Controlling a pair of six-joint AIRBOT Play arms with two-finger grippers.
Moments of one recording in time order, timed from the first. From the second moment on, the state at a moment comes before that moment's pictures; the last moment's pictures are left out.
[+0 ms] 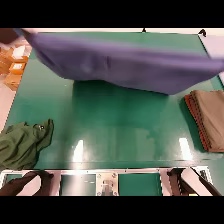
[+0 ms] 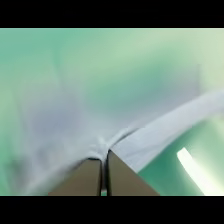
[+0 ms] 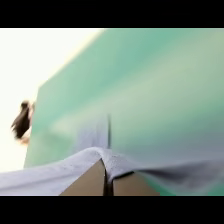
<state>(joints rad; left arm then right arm) 0.18 -1.02 1.69 0.77 -1.25 -1.08 -0.79 -0.94 1.32 -0.44 1.36 1.28</state>
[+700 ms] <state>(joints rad) 0.19 -0.81 1.90 0.92 -1.15 -1.21 -0.73 -0.81 1.71 -0.58 1.22 1.34</state>
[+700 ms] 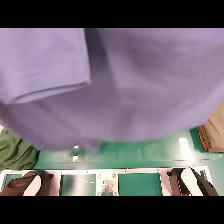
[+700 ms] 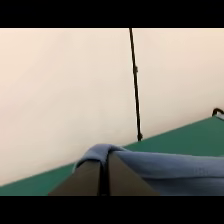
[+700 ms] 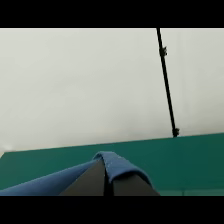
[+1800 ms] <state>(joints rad) 0.07 -1.78 1.65 0.78 -0.85 -1.17 -0.43 -1.83 1.53 -0.54 1.00 1.28</state>
